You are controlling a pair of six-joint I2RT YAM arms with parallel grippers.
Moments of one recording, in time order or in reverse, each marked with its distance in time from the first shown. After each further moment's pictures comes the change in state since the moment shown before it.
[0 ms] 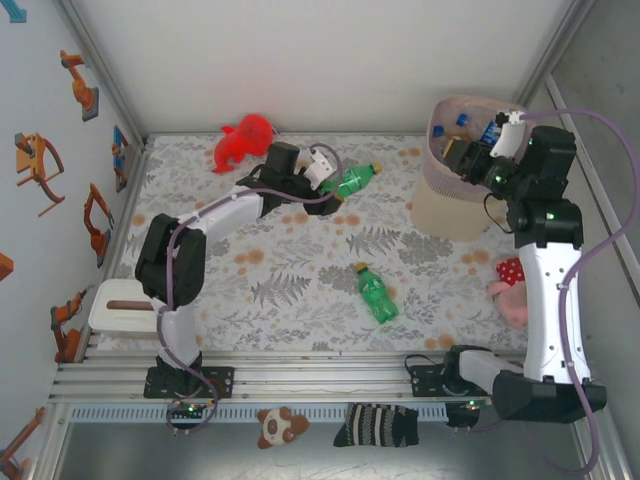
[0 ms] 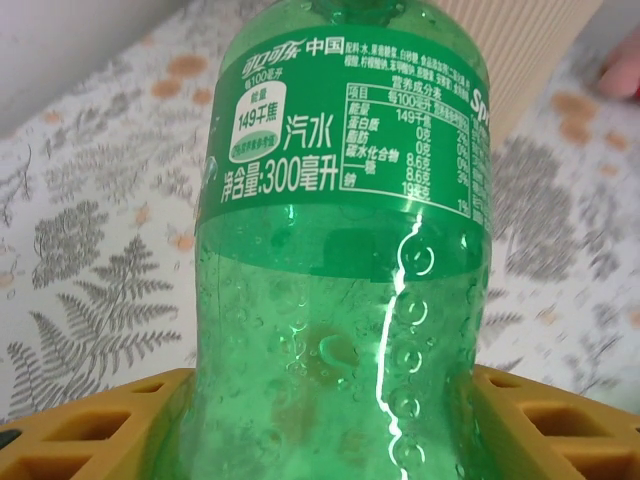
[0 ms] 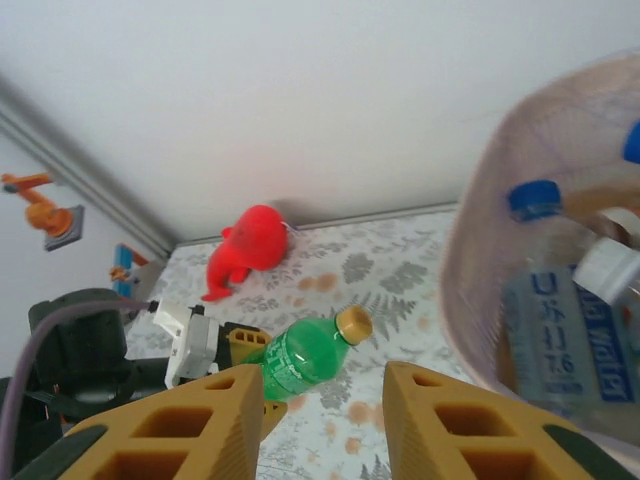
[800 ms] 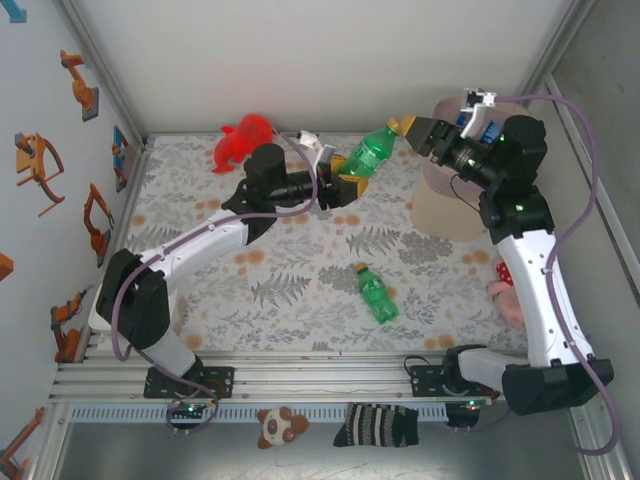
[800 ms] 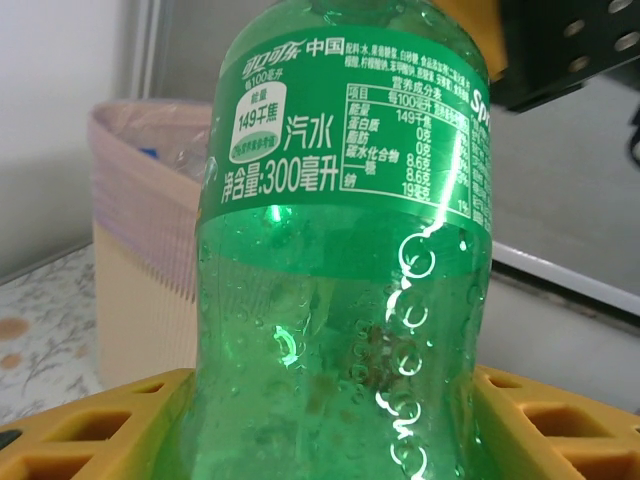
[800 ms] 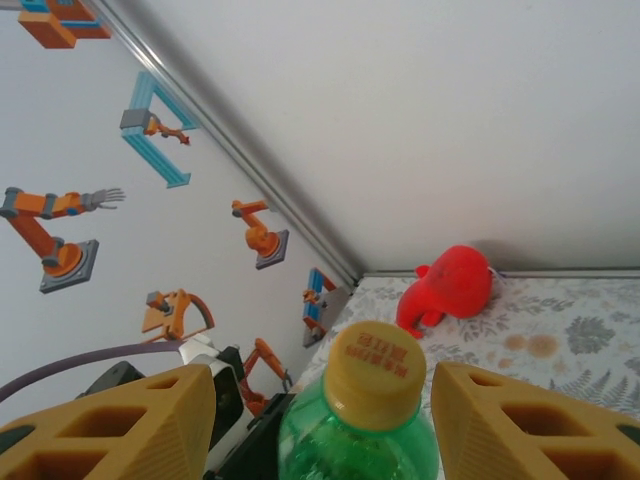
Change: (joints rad) left arm -0.129 -0.297 -0.187 0.513 0.135 -0.581; right arm 0.199 0.071 -0.045 0.416 -0.134 0.301
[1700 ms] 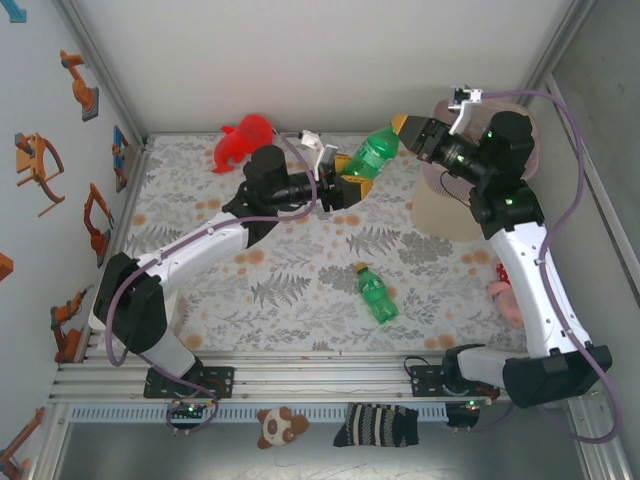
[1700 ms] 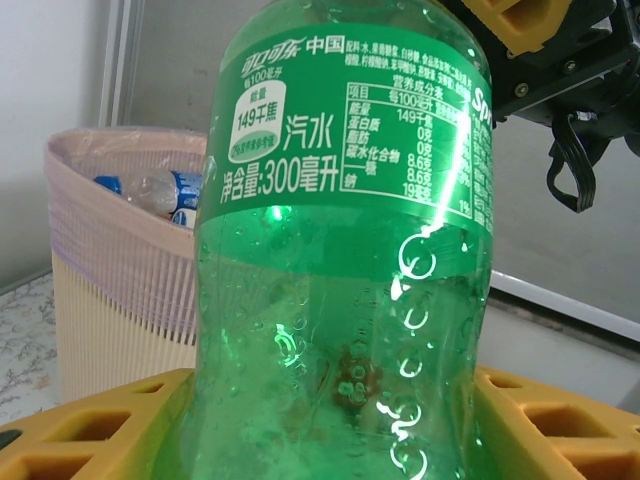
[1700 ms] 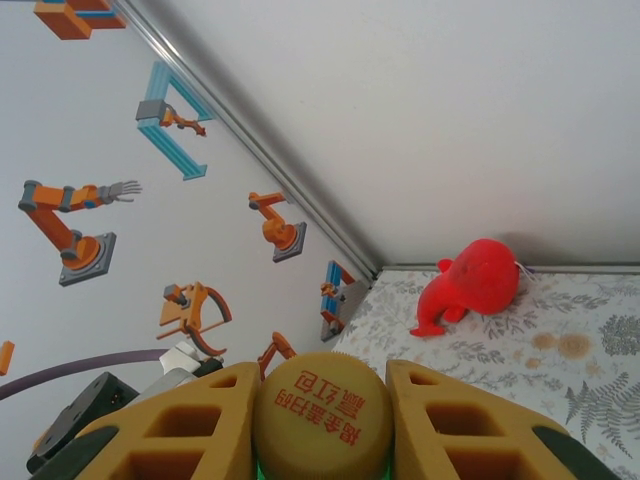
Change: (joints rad) left arm -0.027 -0.018 -0.001 0.036 0.002 -0.033; right arm 0.045 0.030 0.012 0.032 0.008 0.022
